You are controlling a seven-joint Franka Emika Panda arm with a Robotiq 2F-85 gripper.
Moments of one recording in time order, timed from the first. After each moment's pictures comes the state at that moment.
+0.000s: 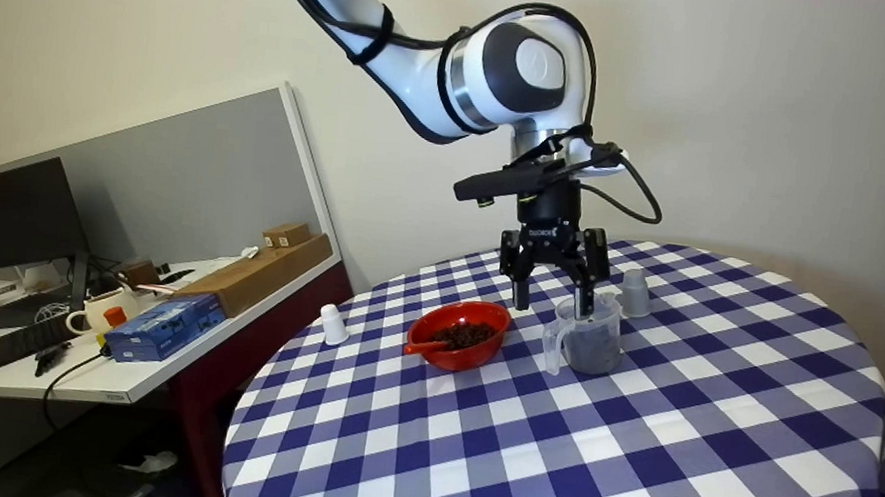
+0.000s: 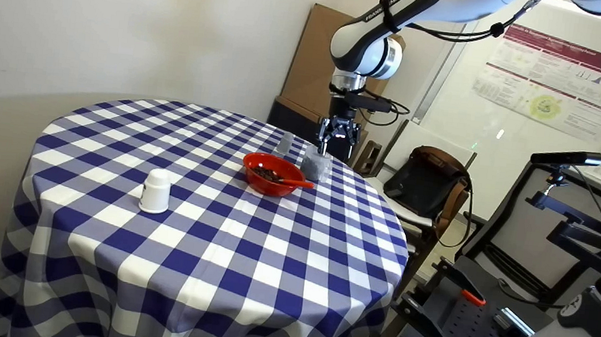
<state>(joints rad) -0.19 0.71 -0.12 -1.63 -0.03 2.06 0.04</state>
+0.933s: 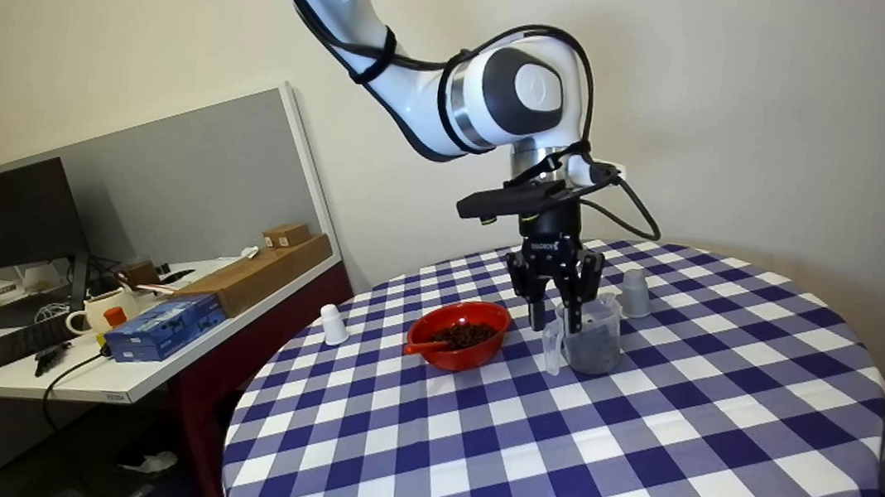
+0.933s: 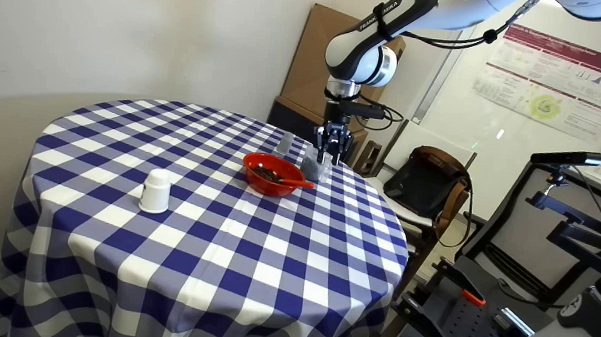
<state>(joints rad) -0.18 0.75 -0.12 -1.63 -0.03 2.14 0.04</state>
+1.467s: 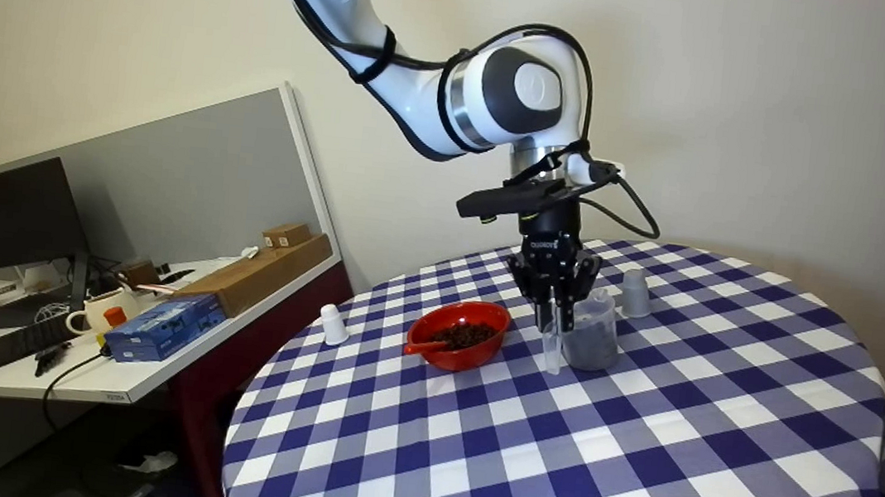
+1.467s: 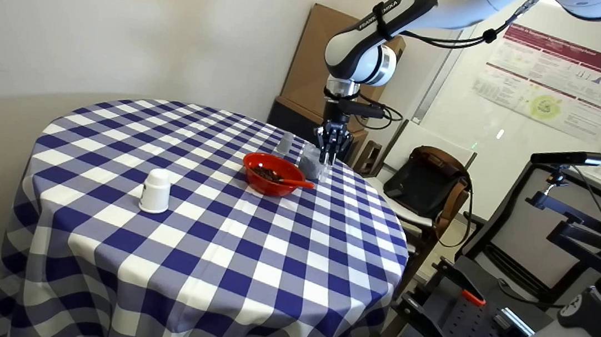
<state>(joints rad) -0.18 0.75 -0.12 -1.63 -0.03 2.14 0.04</state>
